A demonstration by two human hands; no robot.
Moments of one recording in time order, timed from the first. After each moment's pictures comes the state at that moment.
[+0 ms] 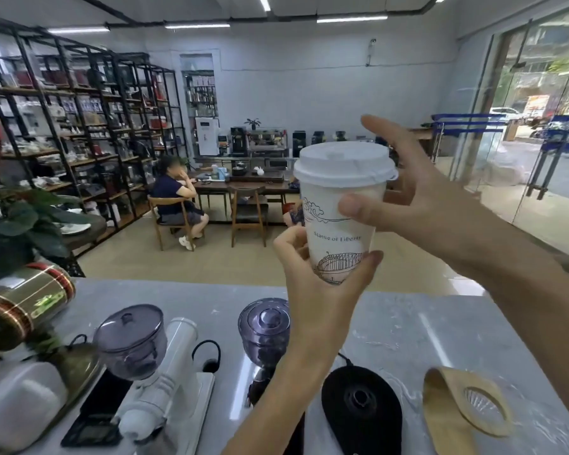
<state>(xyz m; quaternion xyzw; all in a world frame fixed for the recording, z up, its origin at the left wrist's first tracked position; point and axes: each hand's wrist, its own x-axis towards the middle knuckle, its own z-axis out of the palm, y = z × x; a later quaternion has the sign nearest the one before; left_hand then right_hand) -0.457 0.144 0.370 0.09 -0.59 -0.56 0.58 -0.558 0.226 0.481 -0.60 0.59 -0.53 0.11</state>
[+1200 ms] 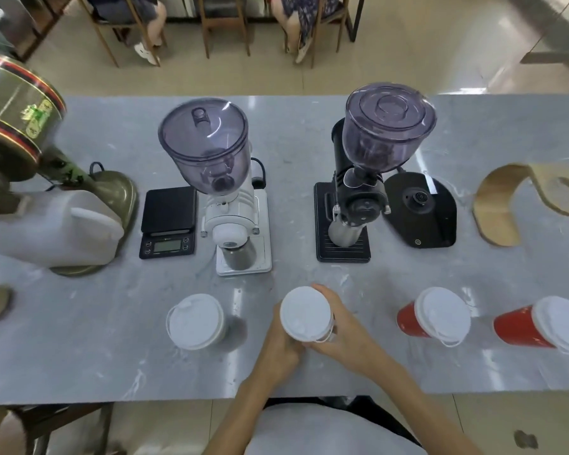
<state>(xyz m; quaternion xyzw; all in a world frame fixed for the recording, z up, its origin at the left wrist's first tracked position) -0.177 0.097 -0.009 0.30 -0.74 -0.58 0.14 -0.305 0.201 0.030 -0.39 0.72 -0.40 0.42</state>
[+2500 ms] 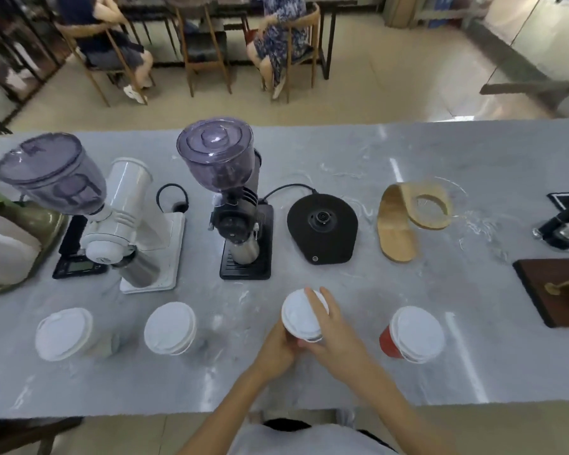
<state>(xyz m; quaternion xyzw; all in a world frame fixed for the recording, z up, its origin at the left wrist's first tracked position) -0.356 0.242 -0.010 0.30 -0.74 -0.60 0.06 -0.465 0.347 0.040 -0.45 0.80 -0.28 0.29</state>
